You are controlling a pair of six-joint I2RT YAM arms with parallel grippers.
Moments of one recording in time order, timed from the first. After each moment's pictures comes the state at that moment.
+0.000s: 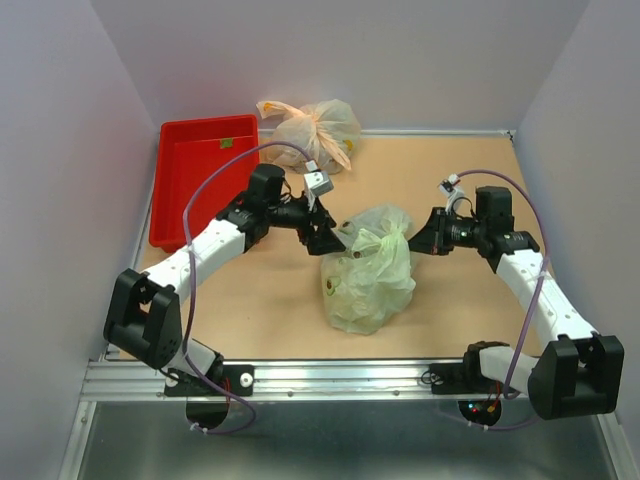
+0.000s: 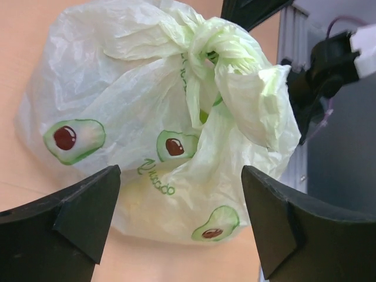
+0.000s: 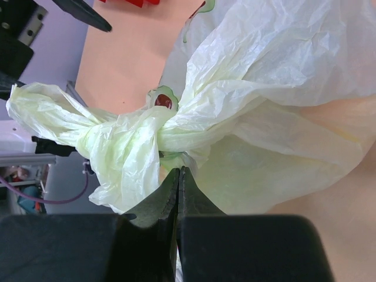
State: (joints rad) left arm -0.50 1.45 1.01 -0.05 0.92 0.00; right arm 0.07 1.13 0.84 -0.42 -0.89 0.28
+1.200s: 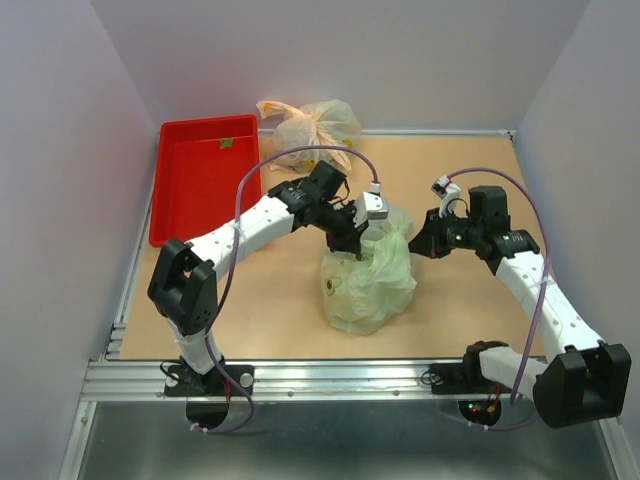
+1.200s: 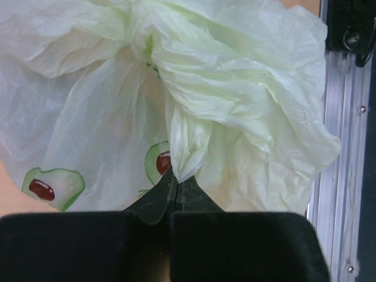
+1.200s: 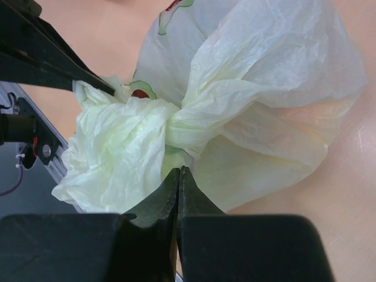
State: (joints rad) left arm -0.74 1.73 1.48 -0.67 0.66 0.48; right arm 0.14 1.10 0.88 -0.51 -0.71 0.09
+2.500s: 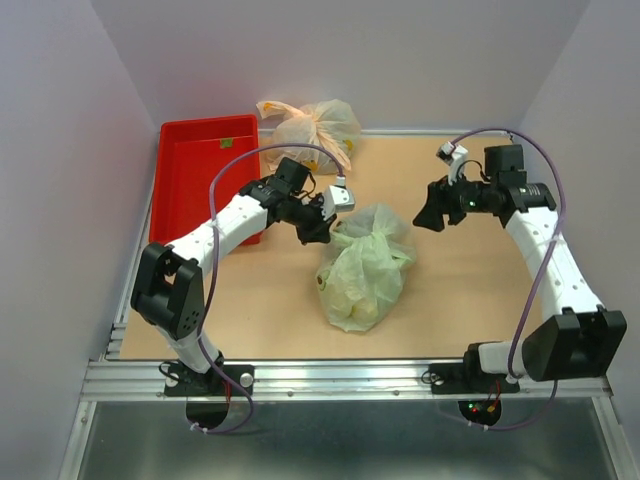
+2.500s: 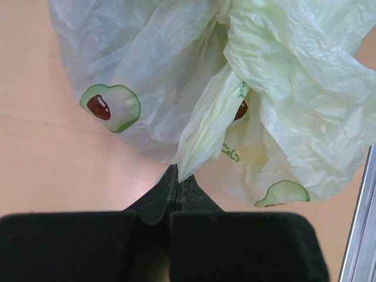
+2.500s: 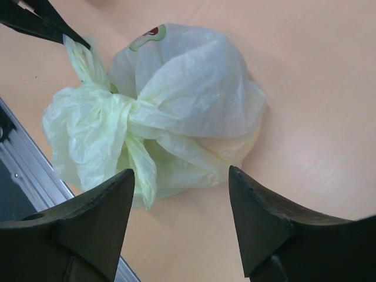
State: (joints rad) left arm -0.56 1.65 1.33 -0.65 0.62 0.60; right arm 0.04 1.28 1.24 -0.79 -0.72 -0.27
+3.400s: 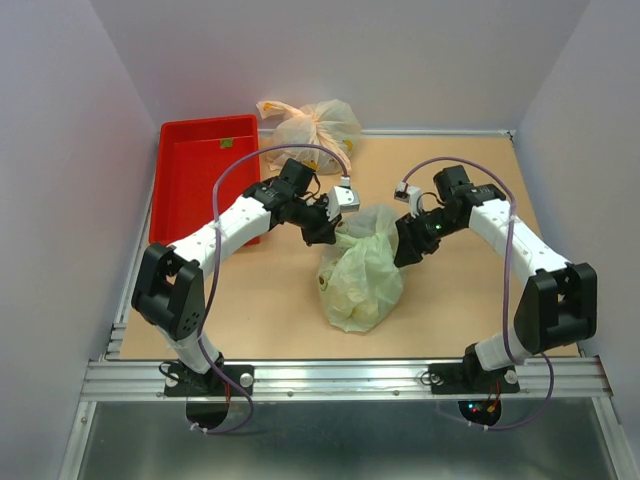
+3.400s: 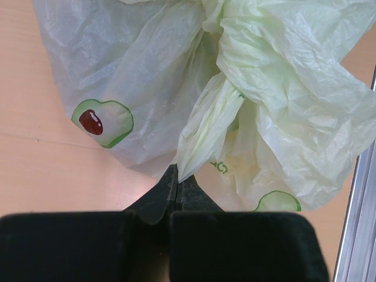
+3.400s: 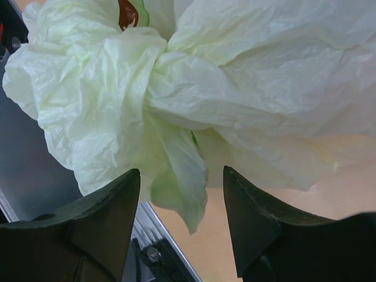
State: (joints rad) left arm -0.59 1.65 1.33 -0.61 0.63 0.56; right arm 0.22 1.49 1.19 -0.99 -0.73 -0.36
